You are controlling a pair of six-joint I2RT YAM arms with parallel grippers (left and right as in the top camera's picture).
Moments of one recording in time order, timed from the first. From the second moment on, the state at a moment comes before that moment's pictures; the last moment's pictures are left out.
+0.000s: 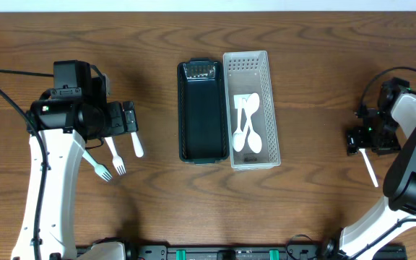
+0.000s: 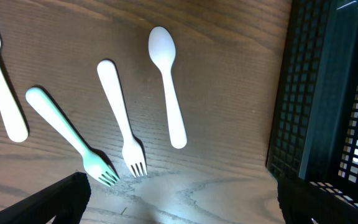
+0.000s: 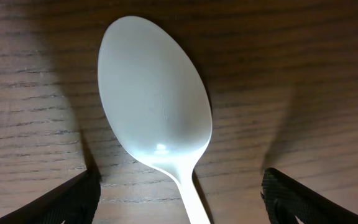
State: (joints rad) left arm 0.07 1.37 1.26 -1.11 0.10 -0.11; right arm -0.38 1.96 1.23 -0.95 0.13 -0.33
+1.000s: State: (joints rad) left arm 0.07 1.37 1.26 -1.11 0.10 -0.11; right arm -0.38 1.90 1.13 -0.82 0.06 -0.32
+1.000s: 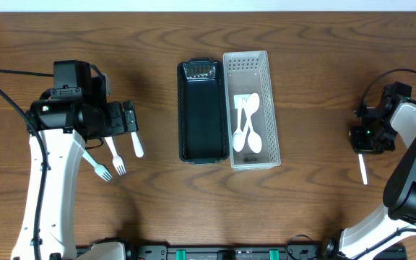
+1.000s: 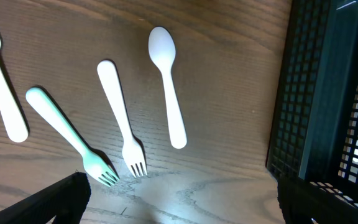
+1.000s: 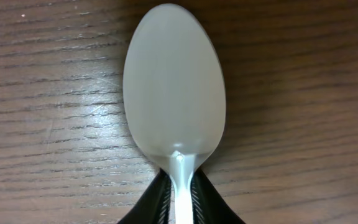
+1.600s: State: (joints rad) left arm 0.07 1.37 1.26 -1.11 0.10 -0.11; right arm -0.32 1.93 1.21 -0.91 0.11 -0.16
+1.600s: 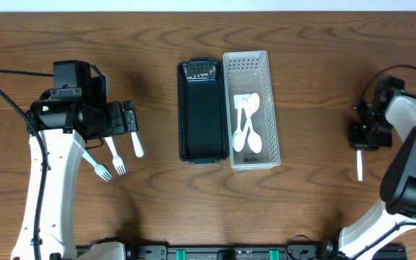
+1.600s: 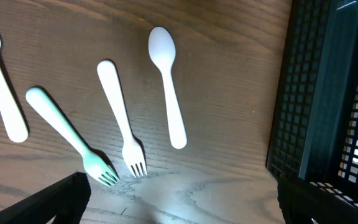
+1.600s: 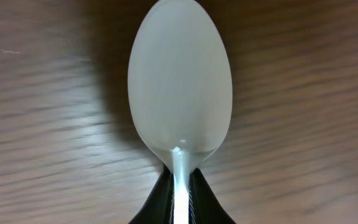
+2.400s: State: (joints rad) left arm 0.07 1.37 1.26 -1.10 0.10 -0.11; right arm 0.39 1.85 1.92 -1.15 0.11 0.61
